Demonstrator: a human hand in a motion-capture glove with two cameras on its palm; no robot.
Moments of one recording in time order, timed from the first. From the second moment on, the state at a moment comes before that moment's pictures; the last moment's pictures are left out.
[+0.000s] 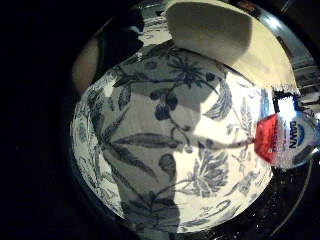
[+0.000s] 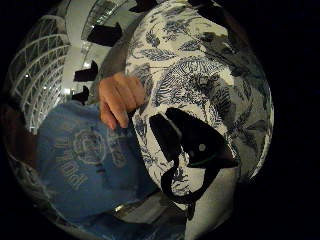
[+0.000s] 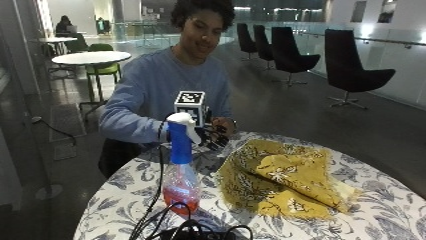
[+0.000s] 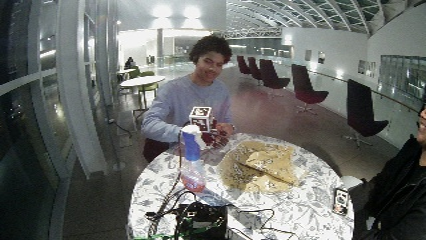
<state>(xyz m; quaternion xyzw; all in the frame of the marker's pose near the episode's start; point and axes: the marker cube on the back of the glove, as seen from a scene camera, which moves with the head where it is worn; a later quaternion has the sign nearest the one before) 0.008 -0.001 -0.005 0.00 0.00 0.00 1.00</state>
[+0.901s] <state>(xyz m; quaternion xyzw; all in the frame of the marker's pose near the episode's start) 0.063 0.101 -0.059 0.19 -0.27 0.10 0.94</state>
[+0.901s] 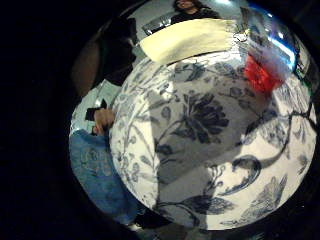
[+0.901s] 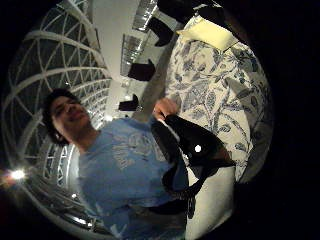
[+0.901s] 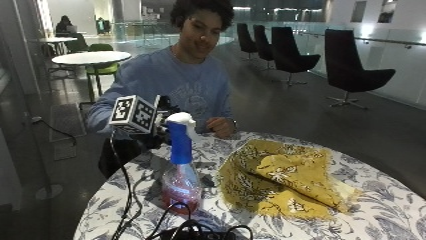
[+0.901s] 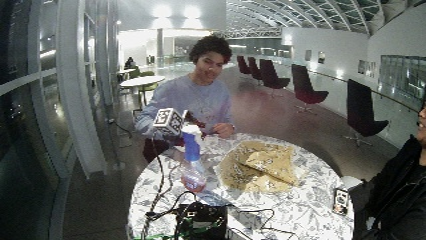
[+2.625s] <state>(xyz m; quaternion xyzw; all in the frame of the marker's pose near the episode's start) 0.255 0.029 -0.073 0.37 -0.34 0.28 0.82</state>
